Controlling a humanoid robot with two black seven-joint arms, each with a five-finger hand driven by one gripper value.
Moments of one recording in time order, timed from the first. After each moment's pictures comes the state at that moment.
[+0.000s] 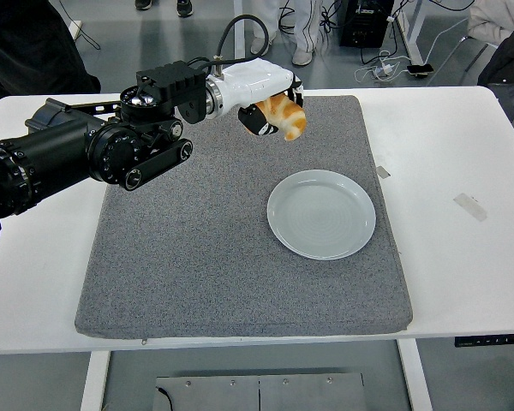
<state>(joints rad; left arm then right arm) -1.41 0.00 0.19 -0.59 1.21 0.17 -0.23 -0.13 0.00 0.07 0.15 -0.08 -0.05 0.23</state>
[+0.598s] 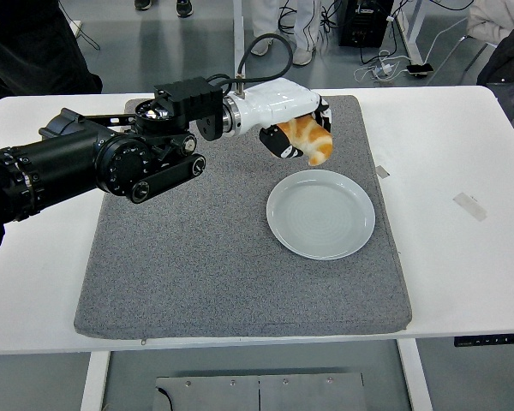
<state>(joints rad) -1.41 0.00 0.19 -0.74 1.19 0.17 -0.32 -0.13 0.00 0.07 0.15 -0.08 -0.05 0.23</state>
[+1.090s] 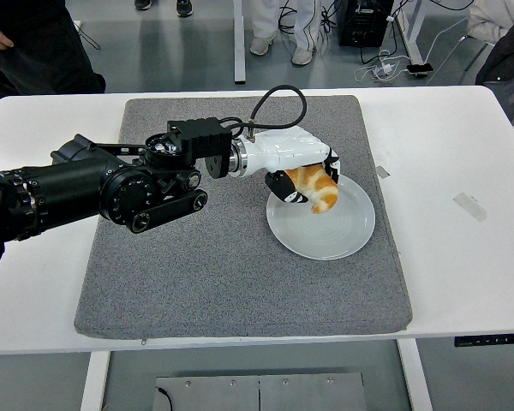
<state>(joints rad) -1.34 0.00 0.26 -0.78 1.24 0.18 -0.34 -0.13 0.00 0.07 0.15 -0.08 -0.05 0.23</state>
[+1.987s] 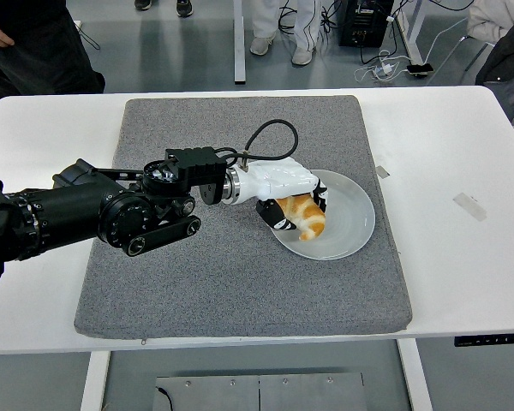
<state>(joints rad) -1.28 0.00 0.28 -0.78 1.26 0.18 -0.34 -0.13 0.00 0.07 0.15 -0.08 -0.05 0.23</state>
